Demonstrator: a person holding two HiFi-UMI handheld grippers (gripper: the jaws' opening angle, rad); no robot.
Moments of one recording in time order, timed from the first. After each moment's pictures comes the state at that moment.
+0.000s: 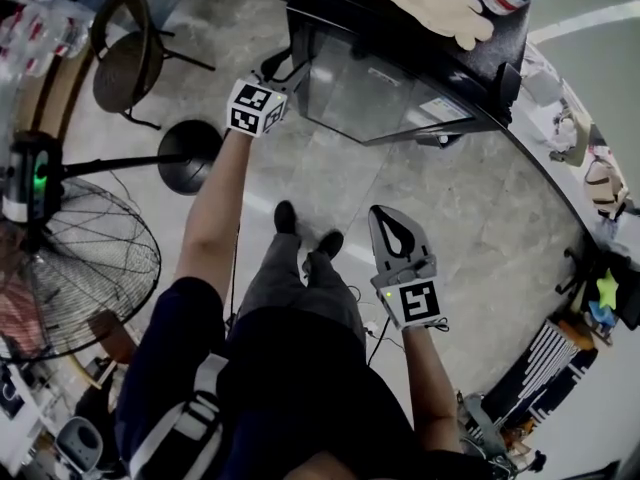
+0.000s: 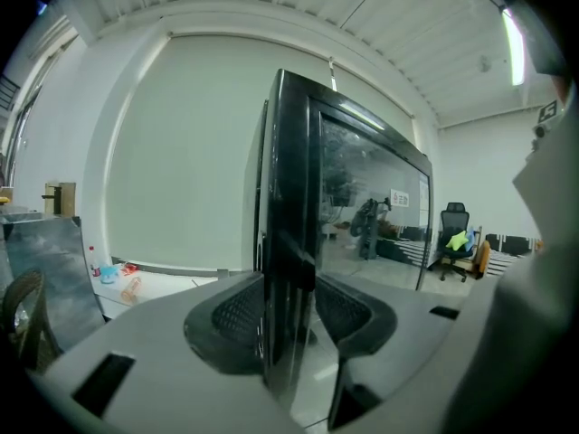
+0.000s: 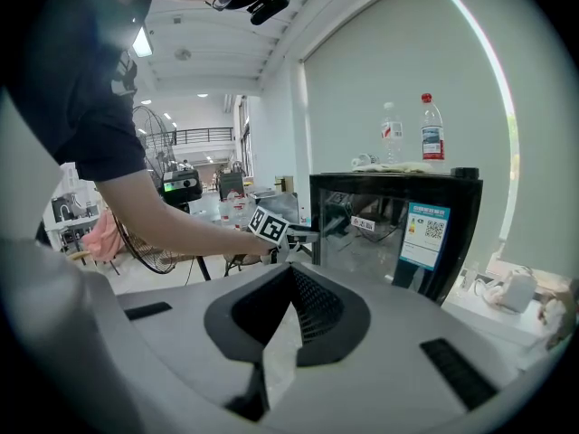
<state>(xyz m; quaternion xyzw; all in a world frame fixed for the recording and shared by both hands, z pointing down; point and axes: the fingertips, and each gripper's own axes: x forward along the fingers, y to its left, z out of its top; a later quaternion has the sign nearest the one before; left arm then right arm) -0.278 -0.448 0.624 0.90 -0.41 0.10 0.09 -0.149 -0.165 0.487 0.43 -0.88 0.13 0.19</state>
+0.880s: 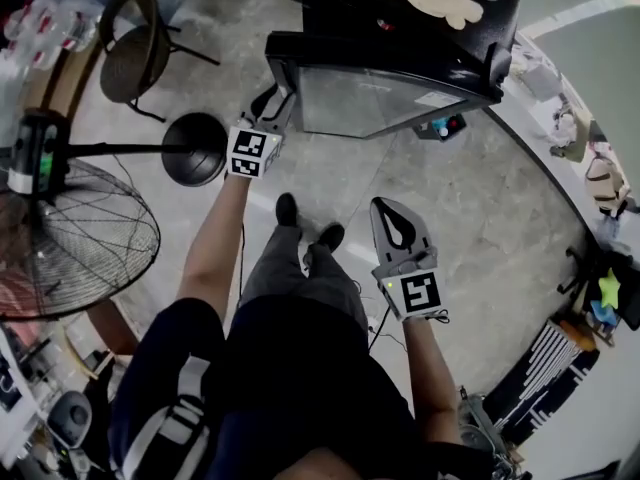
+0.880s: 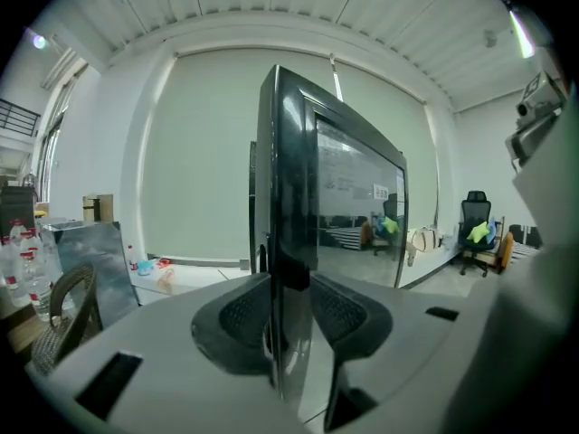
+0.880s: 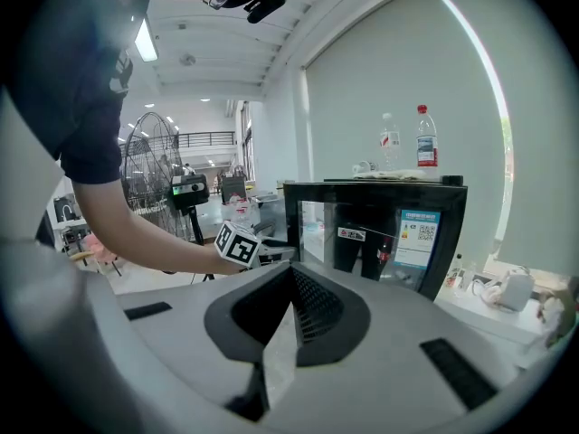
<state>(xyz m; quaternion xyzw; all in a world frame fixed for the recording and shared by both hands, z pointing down) -0.304 -0.325 0.622 0.86 -0.48 0.12 0.08 -0.141 -0.125 0.475 0.42 -0.88 0.12 0.18</state>
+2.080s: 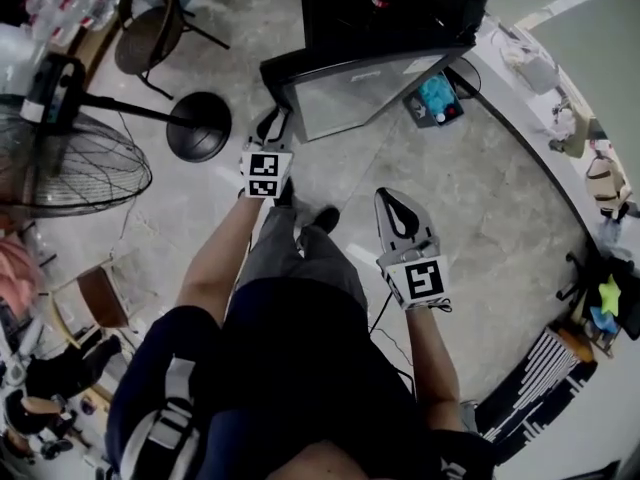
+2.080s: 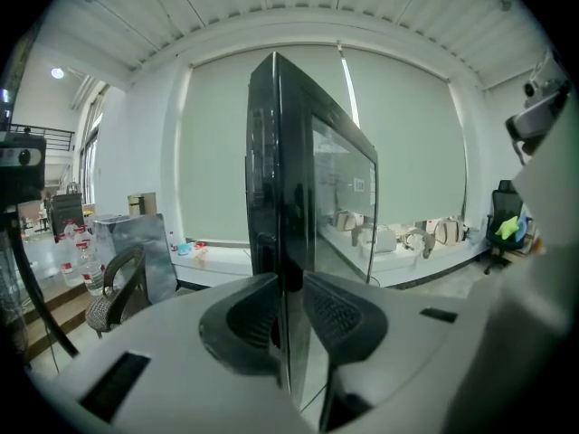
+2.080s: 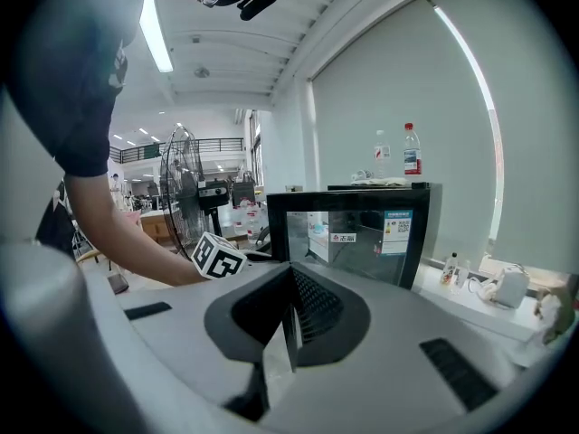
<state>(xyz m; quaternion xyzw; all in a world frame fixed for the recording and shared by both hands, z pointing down) -0.255 -0.150 0.611 0.80 -0.57 0.16 0.11 -0.068 -0.010 0.455 0.41 -0.89 0.11 0.16</state>
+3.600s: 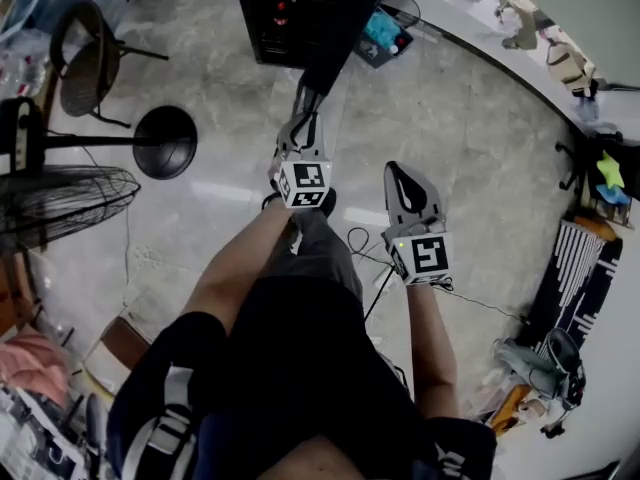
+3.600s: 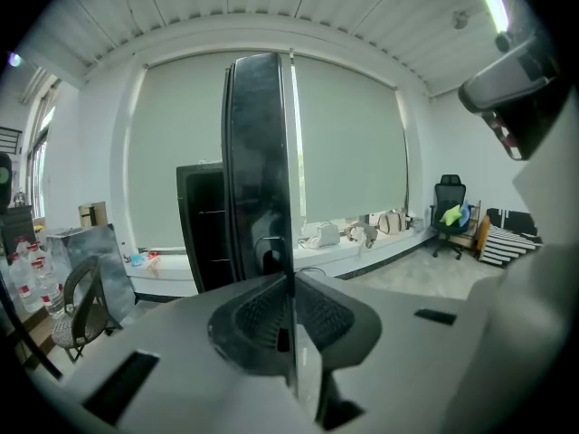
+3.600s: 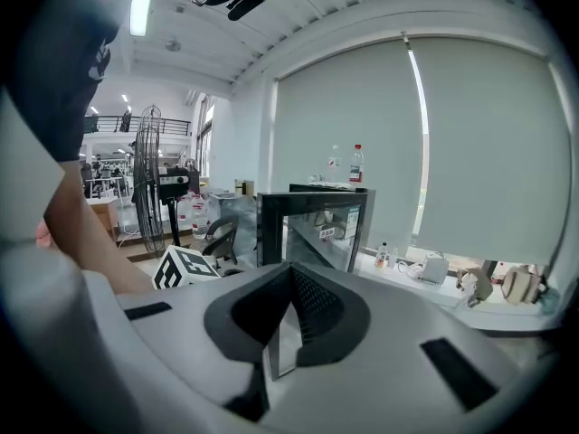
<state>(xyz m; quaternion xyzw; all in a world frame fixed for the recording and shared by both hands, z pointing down) -0.158 -0.004 0.612 0.87 -0.45 0.17 0.07 -0.077 0.115 0.455 0.58 -0.79 0.09 0.19</state>
